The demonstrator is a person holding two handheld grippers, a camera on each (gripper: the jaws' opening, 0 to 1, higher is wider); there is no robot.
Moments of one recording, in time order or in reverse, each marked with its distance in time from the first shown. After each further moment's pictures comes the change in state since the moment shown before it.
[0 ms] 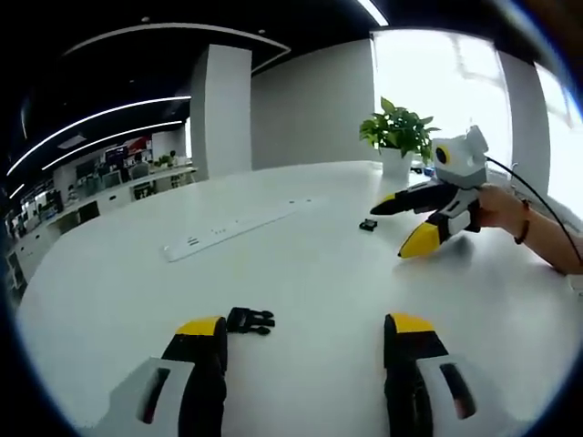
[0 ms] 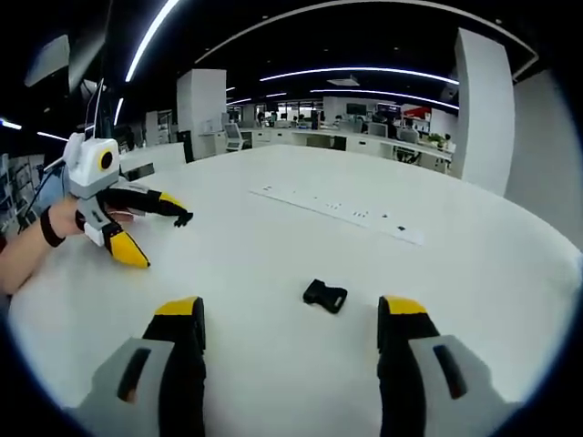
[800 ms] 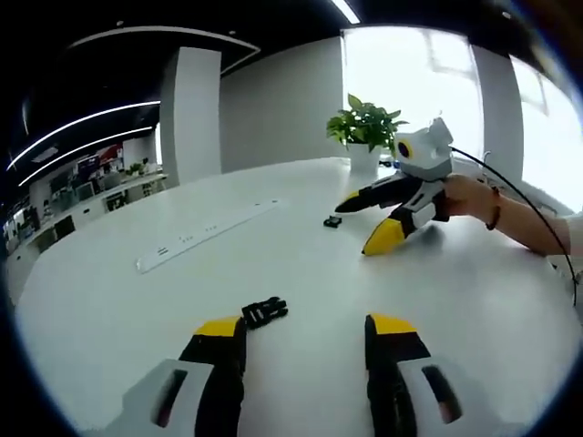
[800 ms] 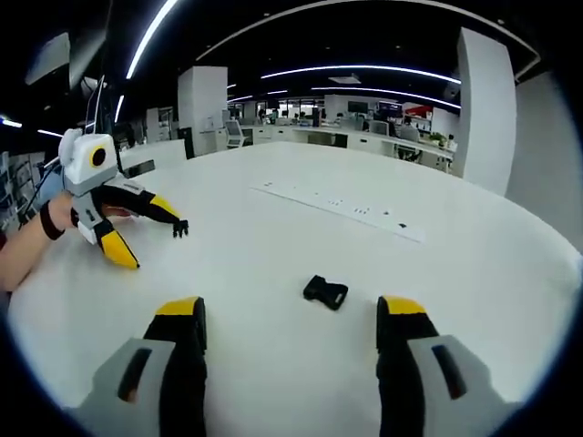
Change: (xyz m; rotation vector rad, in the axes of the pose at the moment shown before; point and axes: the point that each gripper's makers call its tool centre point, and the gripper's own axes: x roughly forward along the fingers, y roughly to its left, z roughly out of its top) left arm 0.001 -0.029 -0.001 0.093 0.015 -0.144; right arm 0.000 0.001 -0.004 -0.008 0.015 0.003
